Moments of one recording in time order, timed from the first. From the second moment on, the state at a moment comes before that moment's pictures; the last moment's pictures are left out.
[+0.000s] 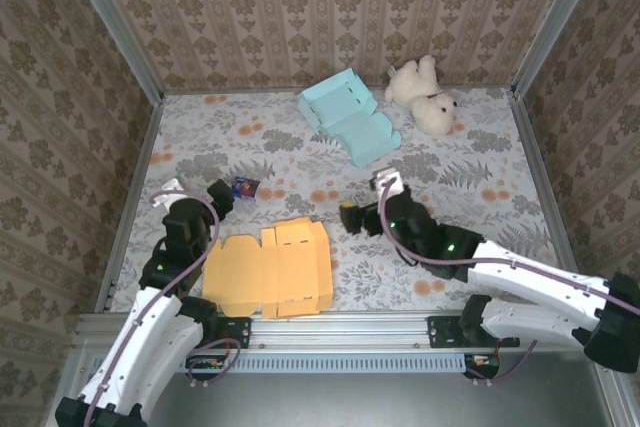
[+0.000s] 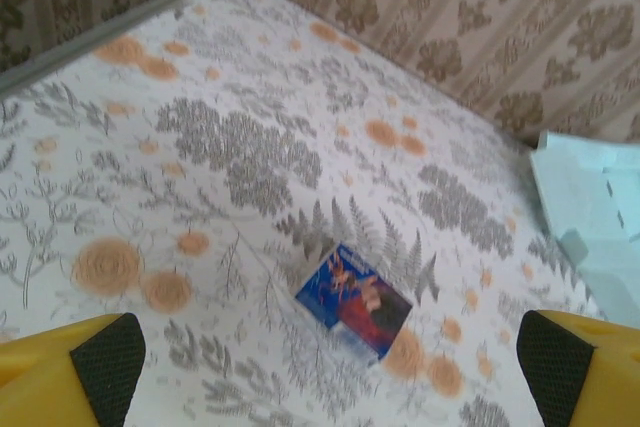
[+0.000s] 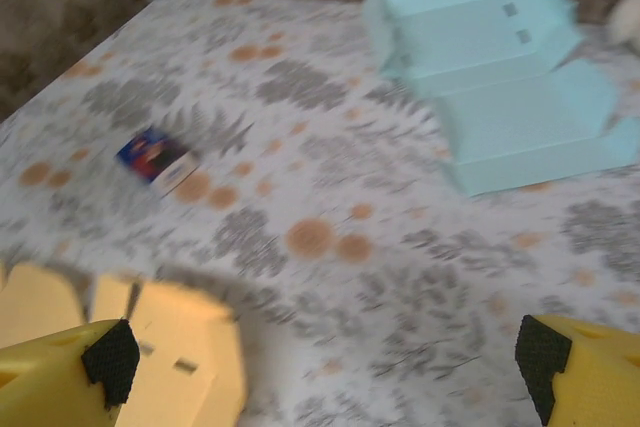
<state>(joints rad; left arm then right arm) -0.35 0.54 0.45 -0.34 -0.40 -0.65 0.99 1.03 0.73 -0.20 0.46 0.38</state>
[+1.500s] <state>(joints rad) -0.43 0.30 0.30 -0.43 -0.53 -0.66 1.14 1.79 0.85 0.00 0.37 0.46</state>
